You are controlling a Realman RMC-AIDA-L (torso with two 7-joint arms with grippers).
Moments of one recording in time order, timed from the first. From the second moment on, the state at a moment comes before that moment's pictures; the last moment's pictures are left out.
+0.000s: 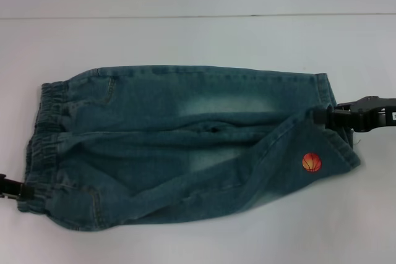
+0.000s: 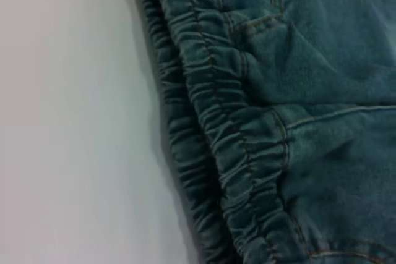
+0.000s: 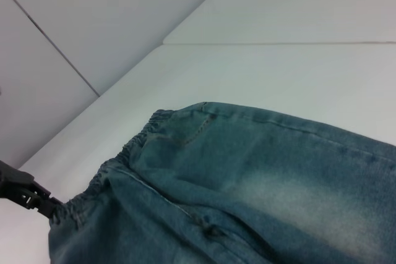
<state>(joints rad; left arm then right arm) -0.49 -1.96 0.55 0.89 2.63 1.69 -2.28 0.62 1.94 -0.53 -0.54 -2.25 -1.57 1.74</state>
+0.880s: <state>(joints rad) -0.55 -1.89 0.33 0.76 2.49 1.70 -2.29 0.61 1.95 -0.50 -0.49 -2.12 -1.45 1.72</state>
